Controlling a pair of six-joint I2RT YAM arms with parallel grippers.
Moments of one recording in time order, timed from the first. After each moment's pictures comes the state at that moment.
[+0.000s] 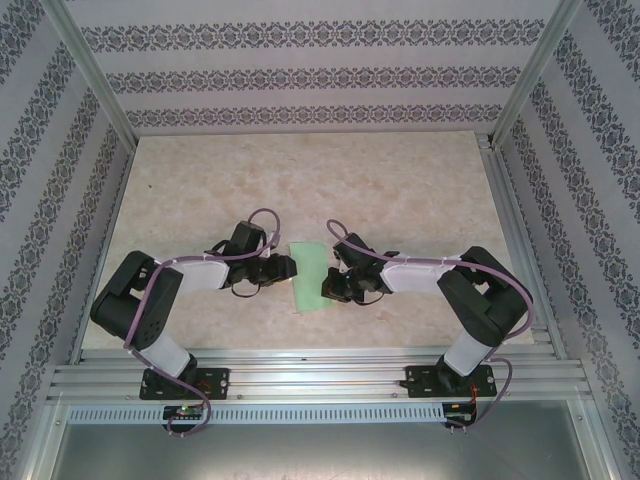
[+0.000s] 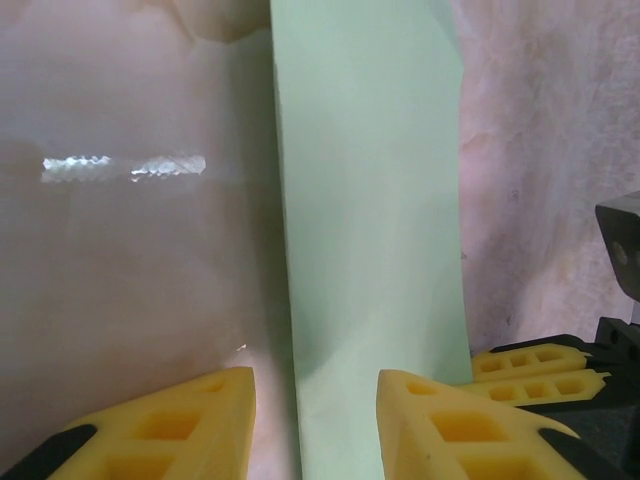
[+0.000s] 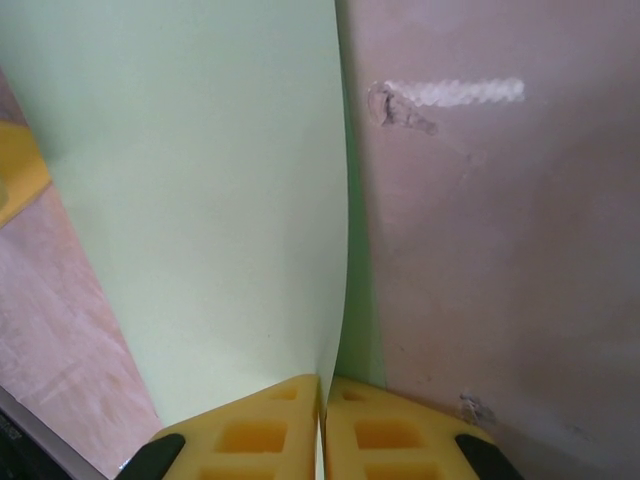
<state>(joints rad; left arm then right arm) -0.47 1.60 0.66 0.03 0.53 -0.73 0.74 1.67 0.76 -0.18 -0.36 0.87</state>
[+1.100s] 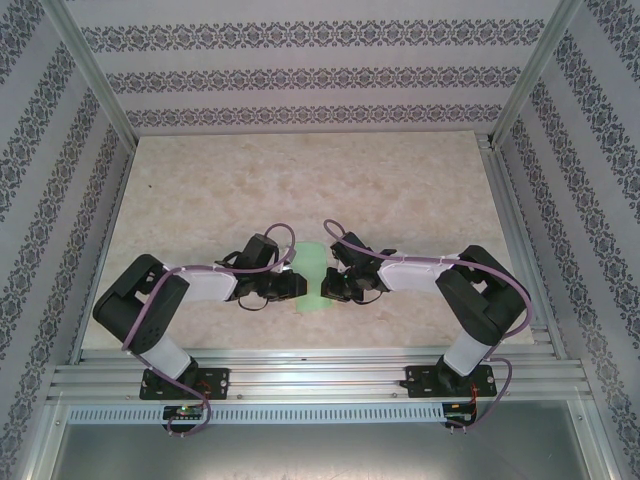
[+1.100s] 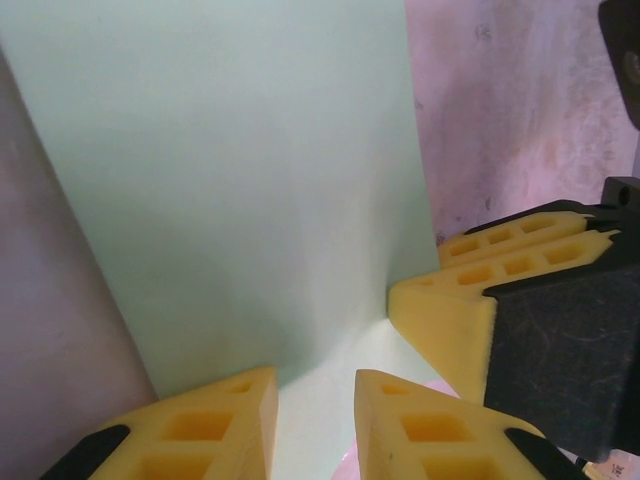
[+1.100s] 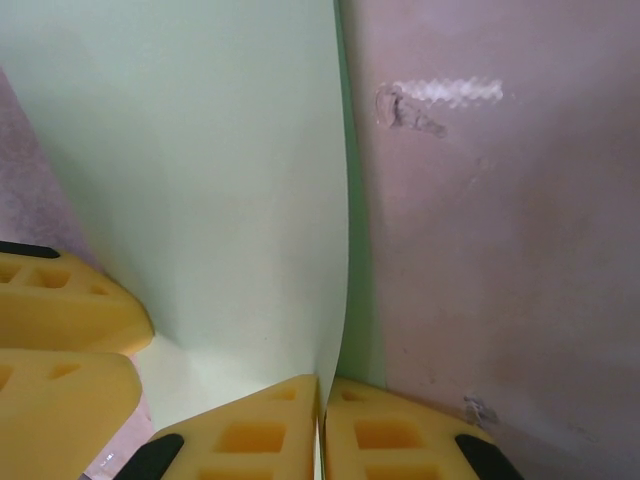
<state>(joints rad) -0.60 1.62 0.60 0.08 0.59 -0.75 0.75 1.68 0.79 -0.22 -0.34 0.85</state>
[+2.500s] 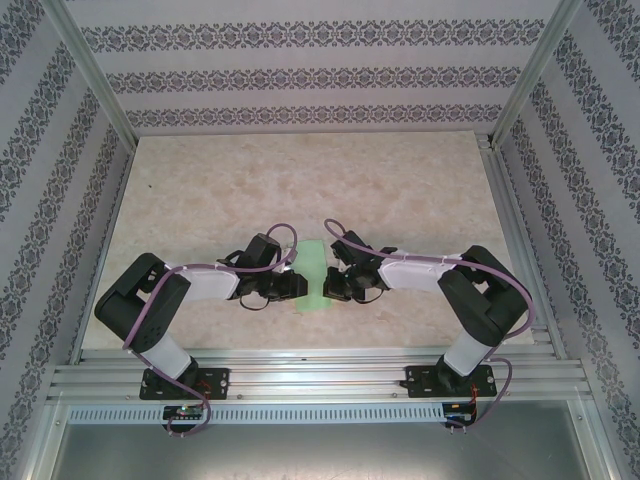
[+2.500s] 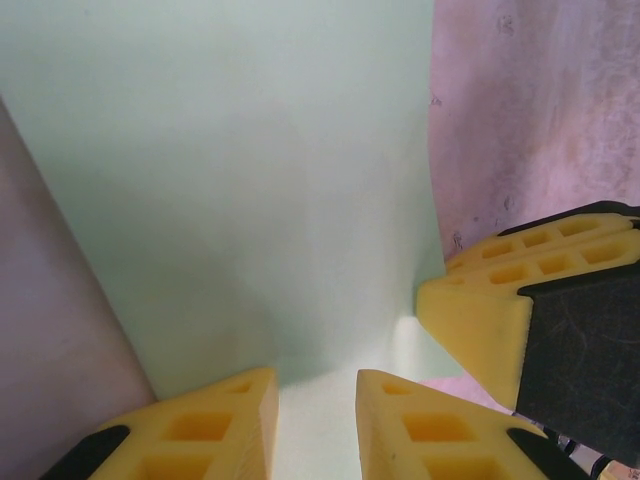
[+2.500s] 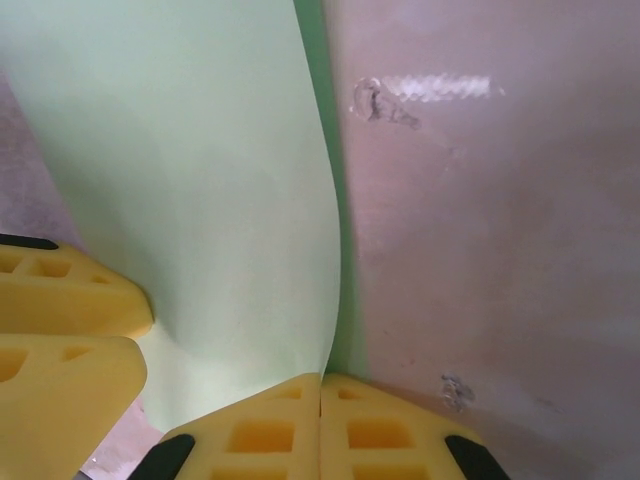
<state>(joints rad) -0.61 1.62 0.63 0.04 0.56 -0.73 0.75 1.67 0.81 -0.27 -0.34 0.84</state>
